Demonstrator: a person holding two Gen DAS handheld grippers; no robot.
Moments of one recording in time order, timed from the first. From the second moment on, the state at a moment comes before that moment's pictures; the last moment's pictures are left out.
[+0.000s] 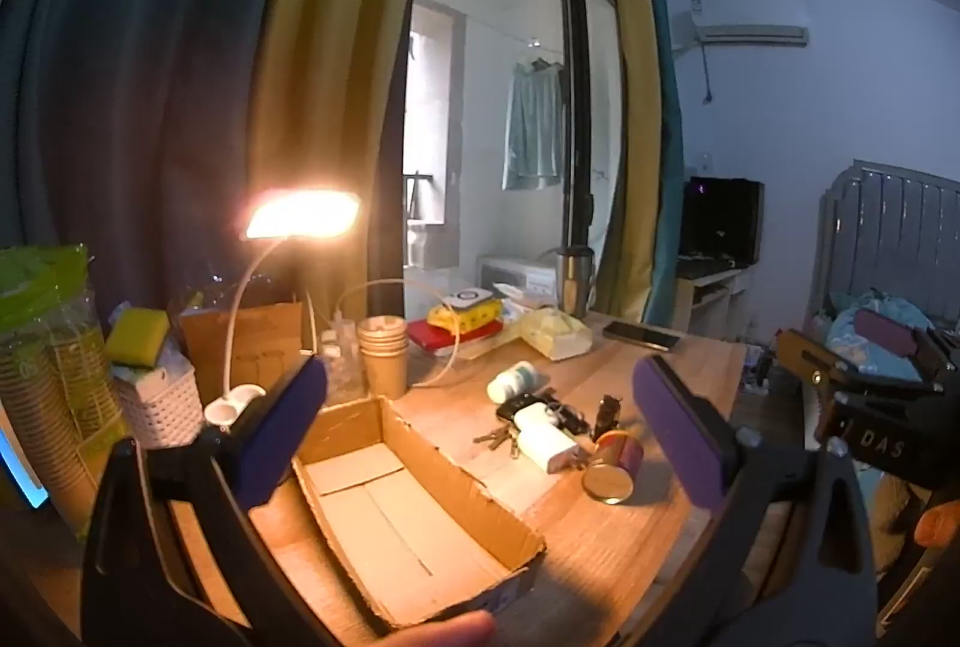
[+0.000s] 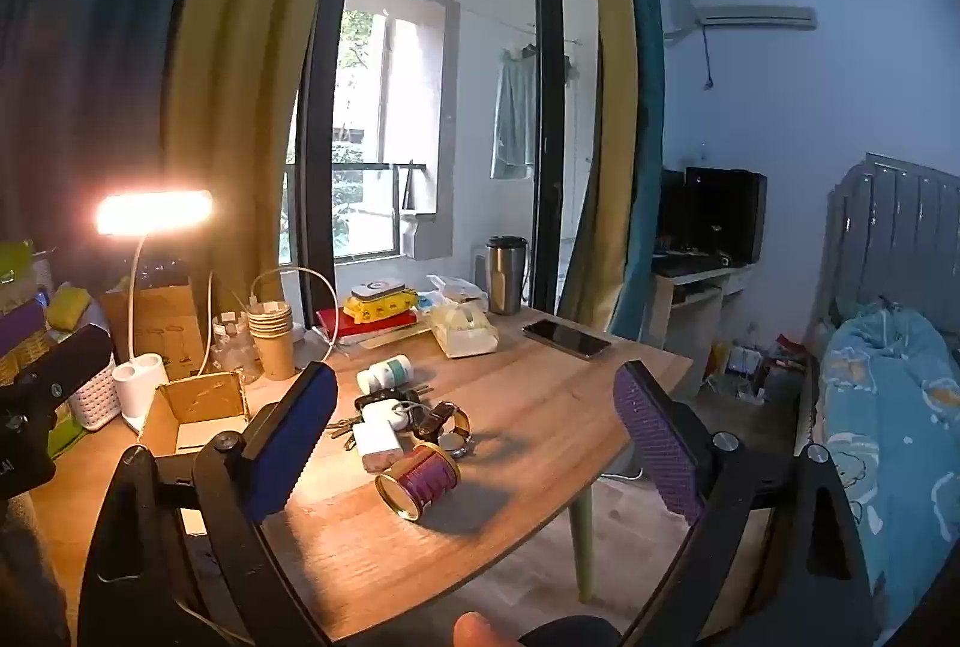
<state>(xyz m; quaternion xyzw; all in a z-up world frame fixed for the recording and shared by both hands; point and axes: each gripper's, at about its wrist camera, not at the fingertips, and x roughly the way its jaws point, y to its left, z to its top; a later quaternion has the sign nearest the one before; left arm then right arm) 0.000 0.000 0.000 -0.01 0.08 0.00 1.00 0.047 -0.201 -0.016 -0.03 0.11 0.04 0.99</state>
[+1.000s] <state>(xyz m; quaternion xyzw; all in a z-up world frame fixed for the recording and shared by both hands) 0.010 0.016 -0.004 -0.04 0.11 0.02 0.99 0.063 -0.186 -0.022 -0.01 0.14 0.07 0.99</state>
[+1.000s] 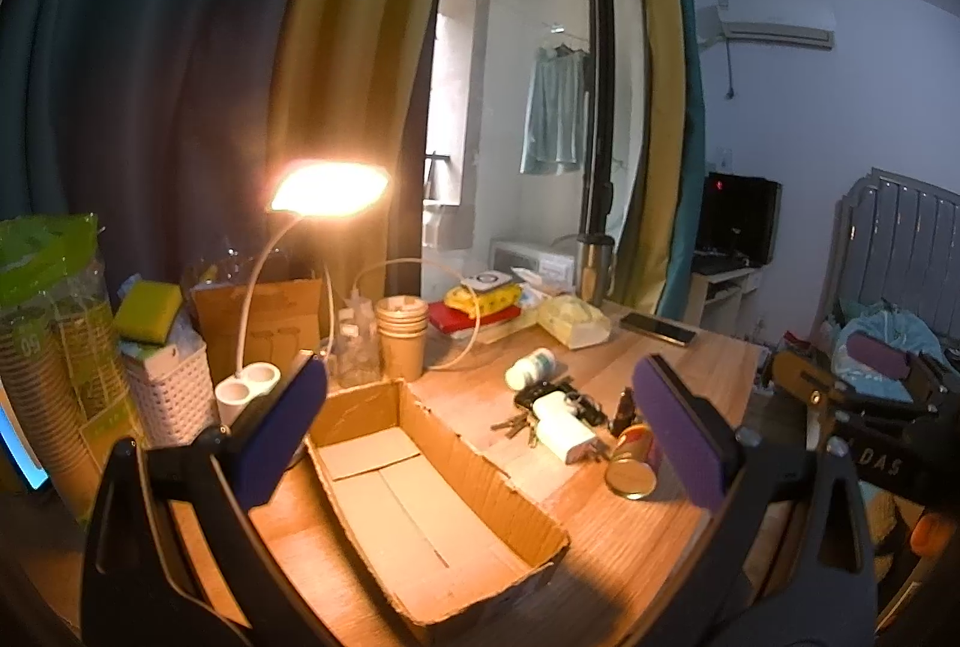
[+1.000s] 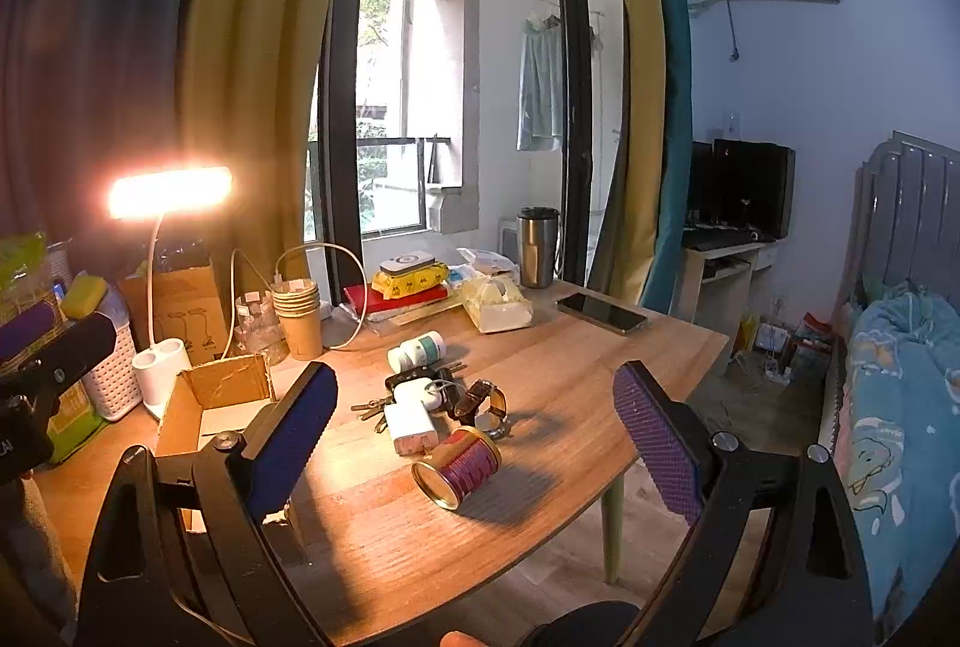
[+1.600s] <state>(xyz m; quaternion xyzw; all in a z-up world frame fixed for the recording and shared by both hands) 0.012 0.019 -0.007 -0.05 0.11 0.02 0.99 0.063 -0.187 -0.024 -0.01 0.14 0.07 0.99</state>
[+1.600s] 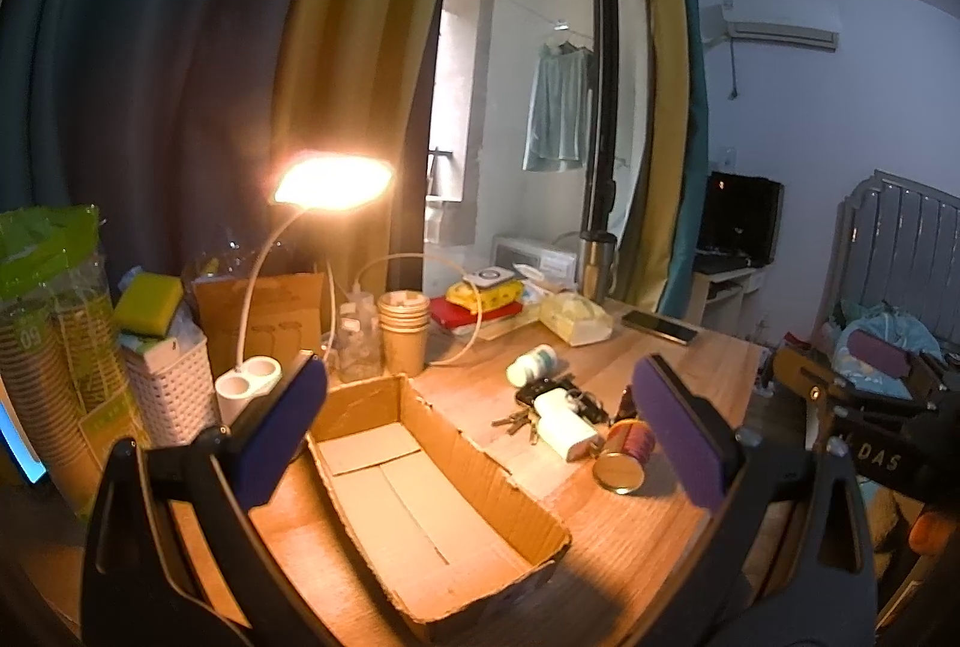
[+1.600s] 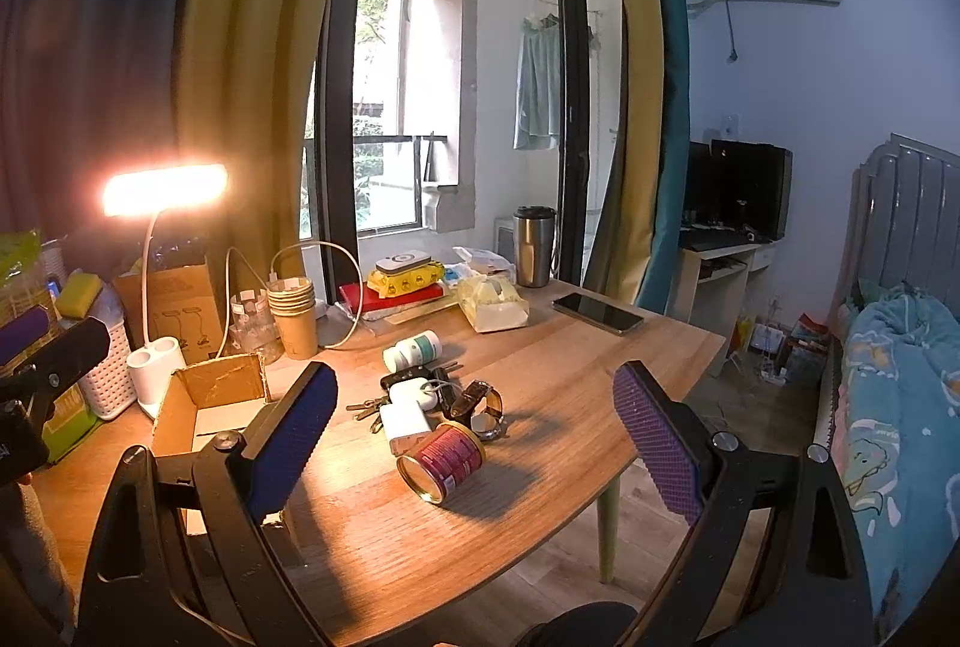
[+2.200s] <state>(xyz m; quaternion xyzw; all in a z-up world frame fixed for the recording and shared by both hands) 0.012 0.021 -0.003 -0.05 0.11 0.02 0.99 0.062 -0.188 -0.023 -0.01 0.14 0.07 0.99</state>
